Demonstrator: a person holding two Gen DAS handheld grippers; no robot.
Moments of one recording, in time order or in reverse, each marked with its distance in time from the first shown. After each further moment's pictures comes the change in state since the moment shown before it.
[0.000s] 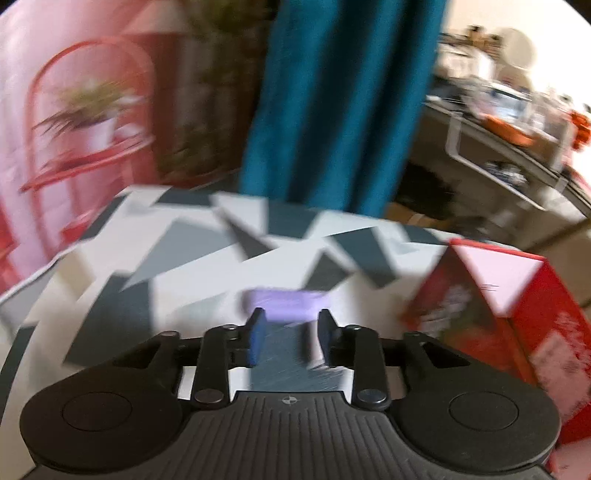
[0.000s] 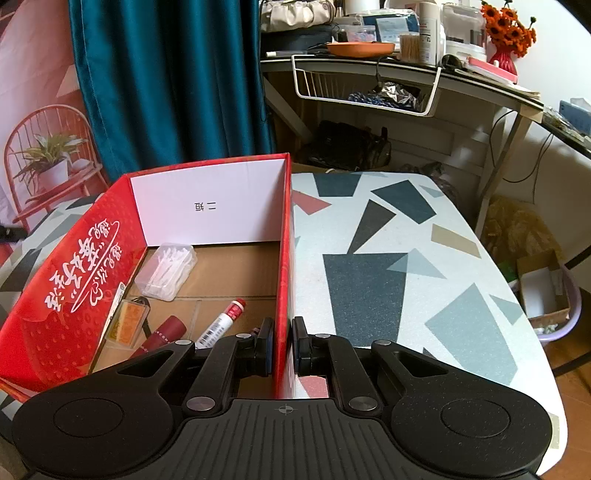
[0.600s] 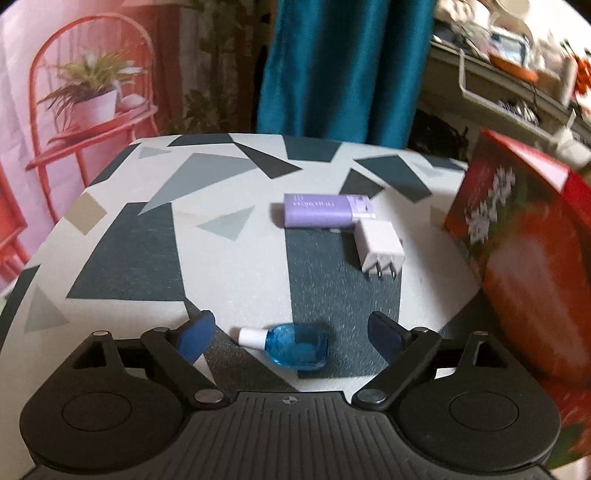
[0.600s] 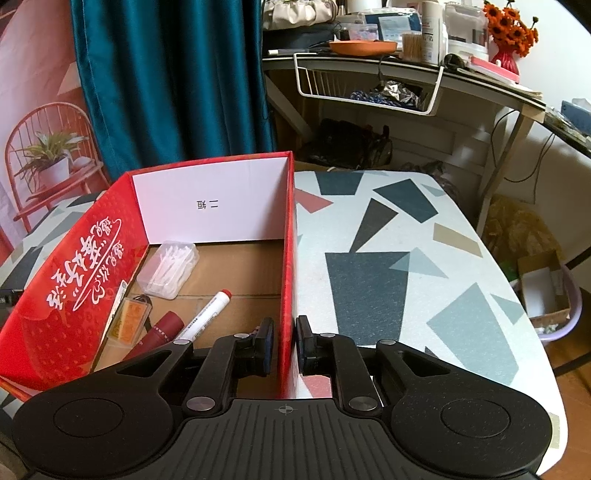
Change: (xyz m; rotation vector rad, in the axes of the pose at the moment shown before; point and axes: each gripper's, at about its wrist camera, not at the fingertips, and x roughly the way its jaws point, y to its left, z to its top) left arm 0.023 0.015 -0.063 0.138 0.073 0.032; right arm 0.001 0.003 0.000 -0.003 0.007 0.004
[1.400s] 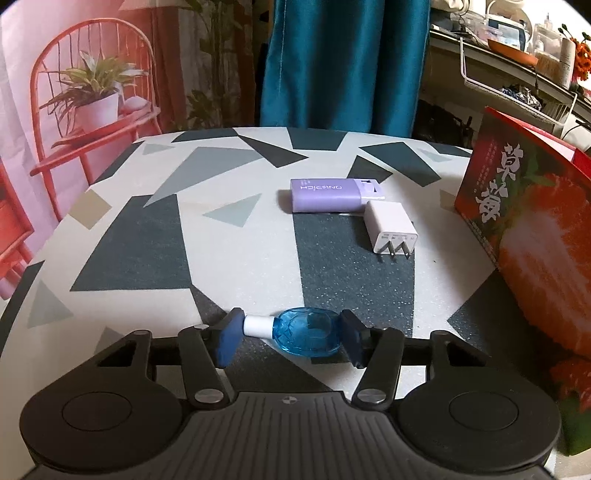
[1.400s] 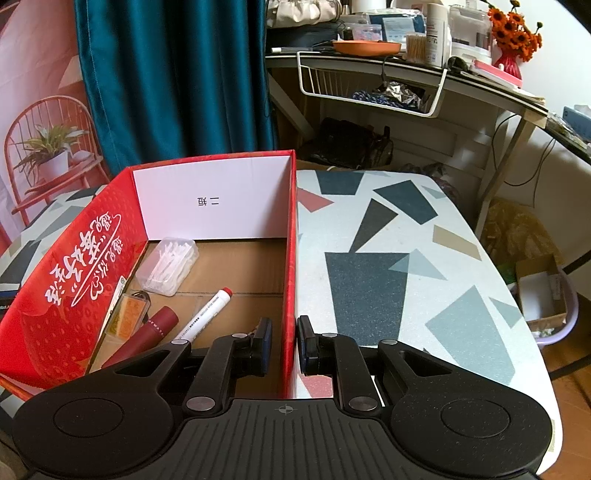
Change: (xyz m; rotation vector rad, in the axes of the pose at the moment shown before) left arm 0.005 0.002 -0.013 0.013 0.004 0.032; right arm 0.001 0.002 0.001 -0.016 0.007 -0.009
